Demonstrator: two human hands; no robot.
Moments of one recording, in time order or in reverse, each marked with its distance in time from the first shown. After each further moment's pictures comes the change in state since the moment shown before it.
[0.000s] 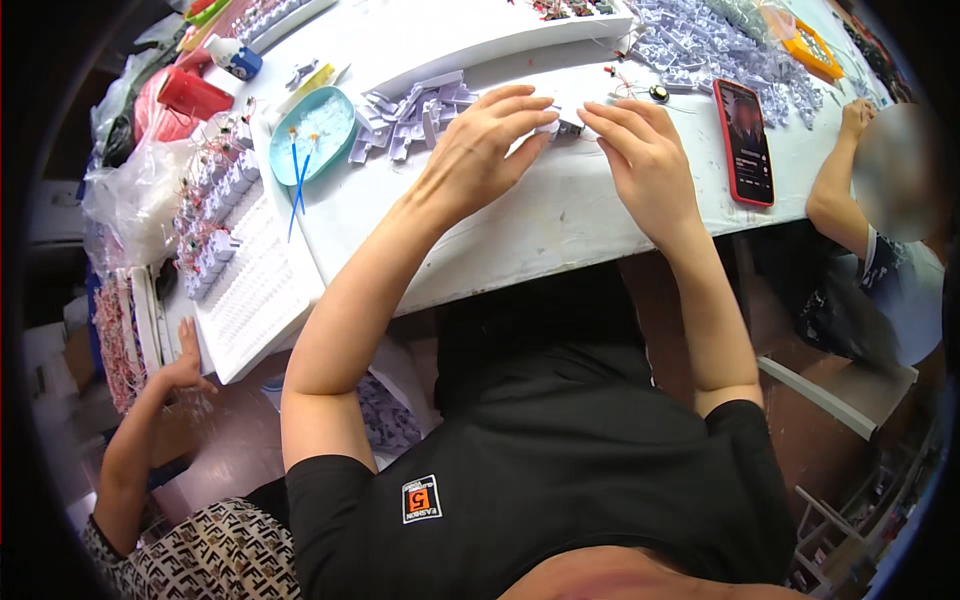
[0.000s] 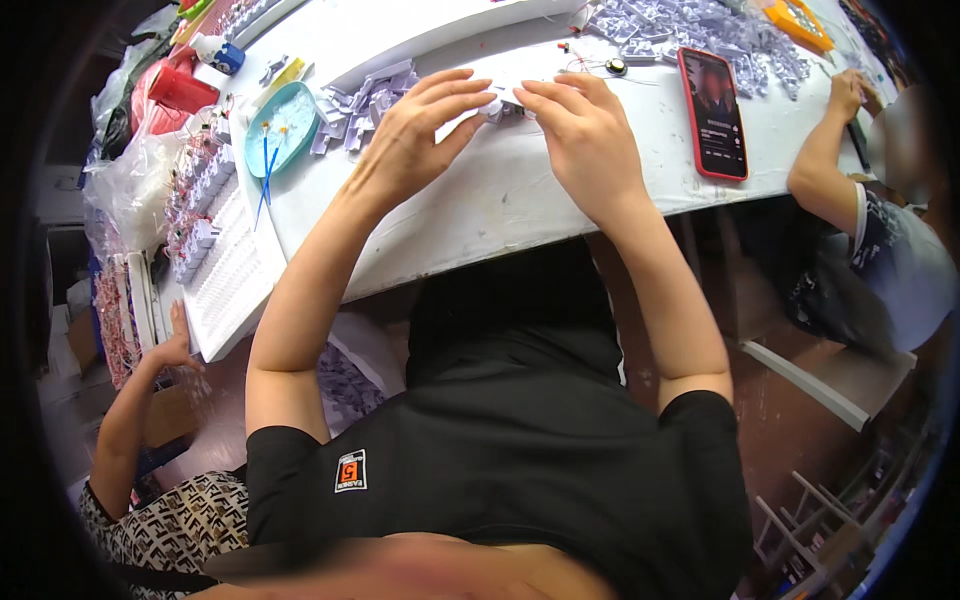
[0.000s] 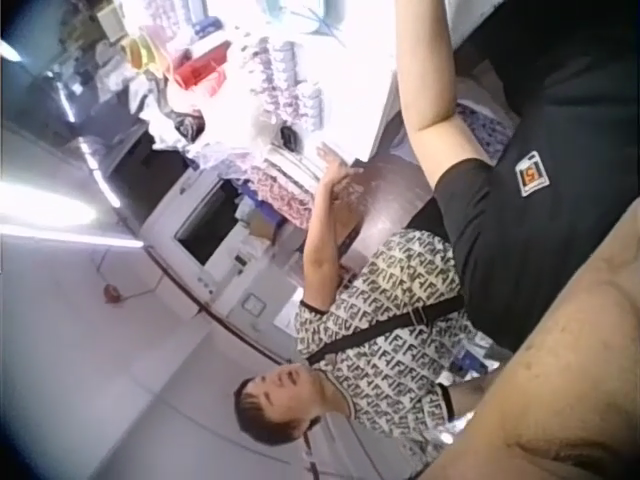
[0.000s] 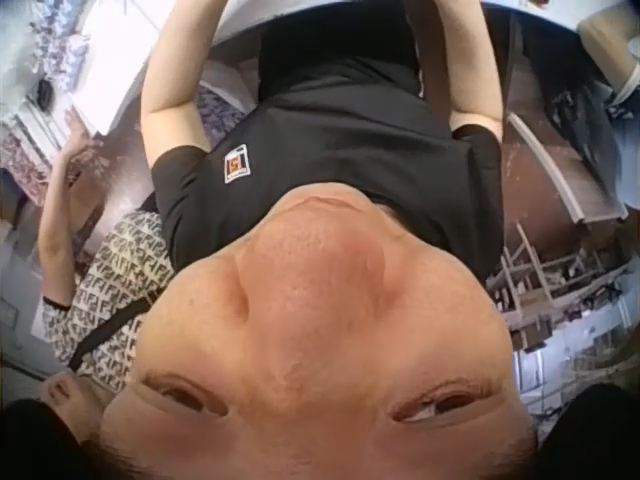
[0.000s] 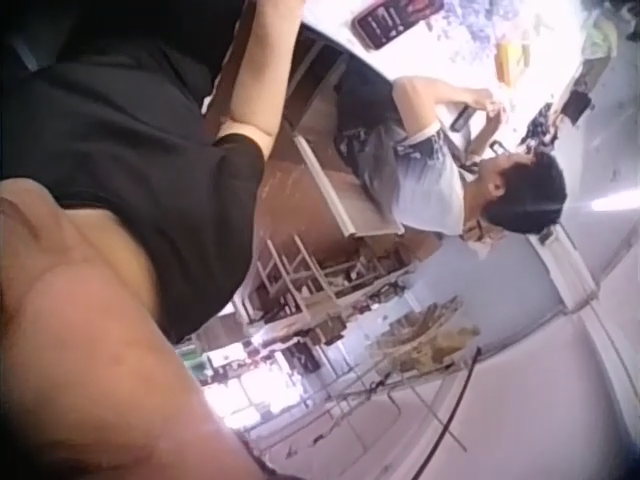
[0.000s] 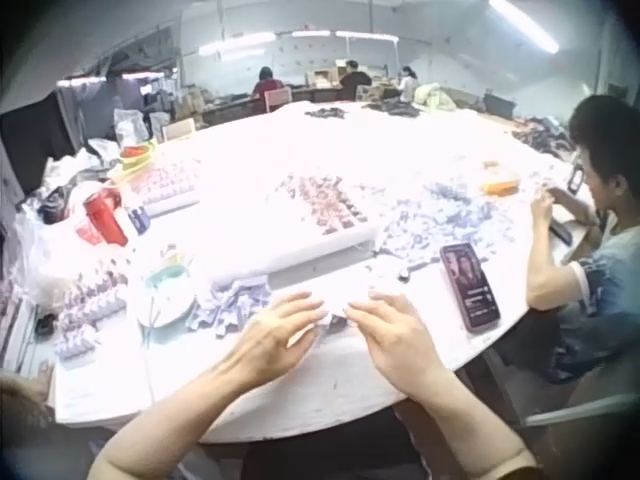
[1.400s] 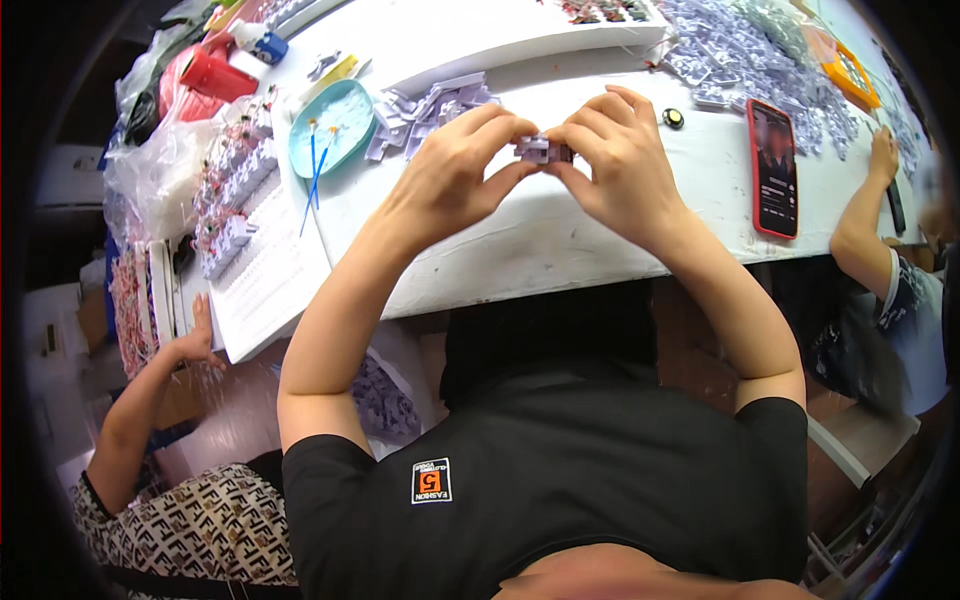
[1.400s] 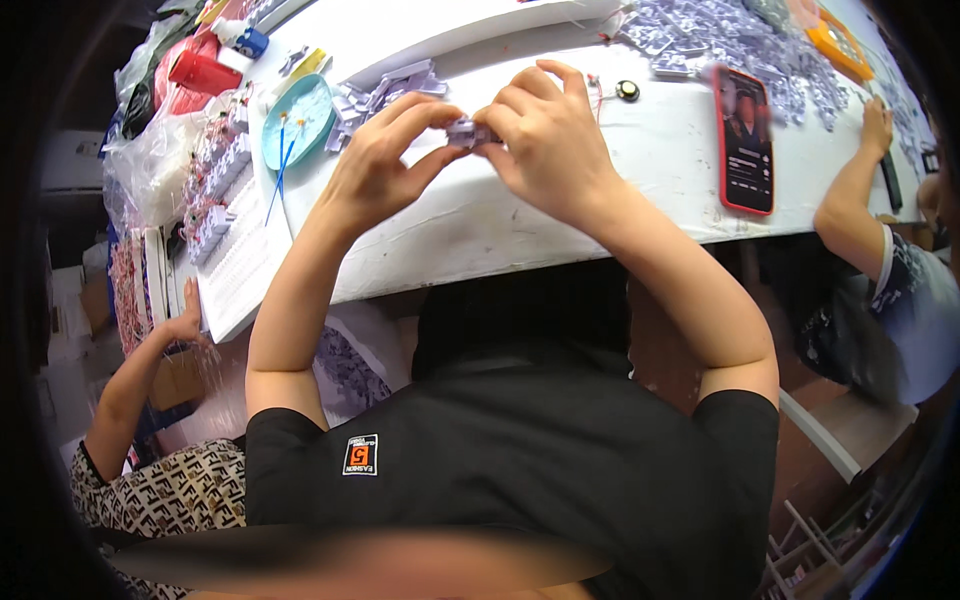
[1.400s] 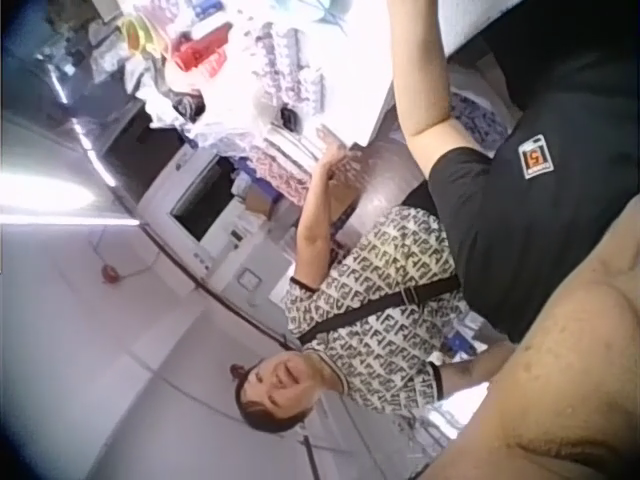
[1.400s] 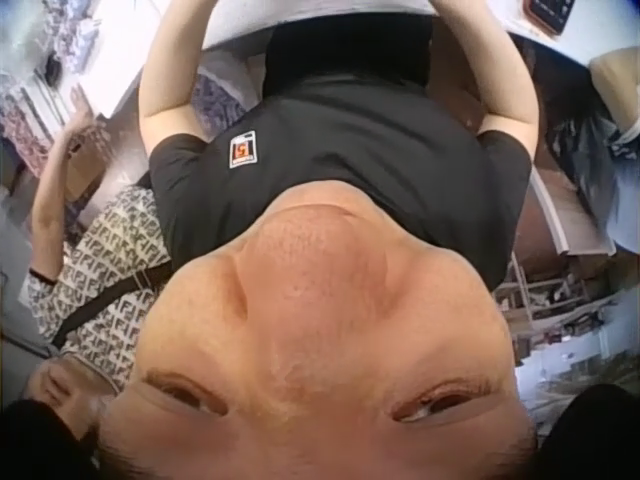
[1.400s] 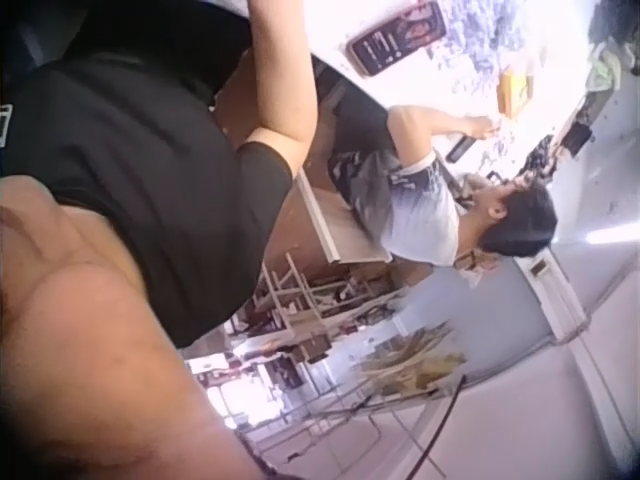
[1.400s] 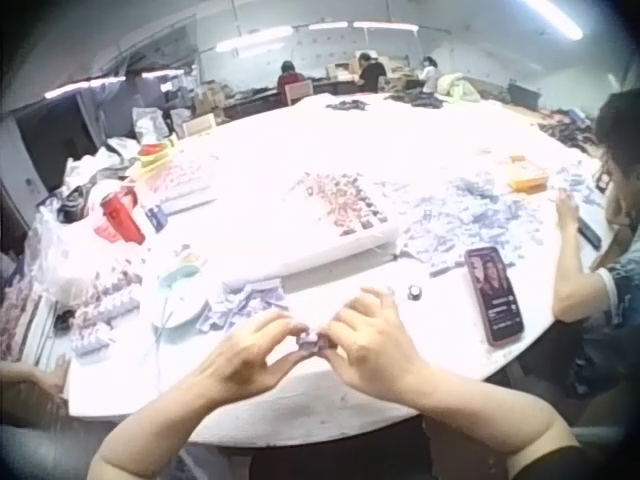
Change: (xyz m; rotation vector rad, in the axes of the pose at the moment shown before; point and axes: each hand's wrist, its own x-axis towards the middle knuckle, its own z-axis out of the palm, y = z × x) left_hand 0.000 0.018 -0.046 -0.064 -0.077 -0.113; right_hand 0.038 -0.012 0.018 0.062 -0.117 -0.248
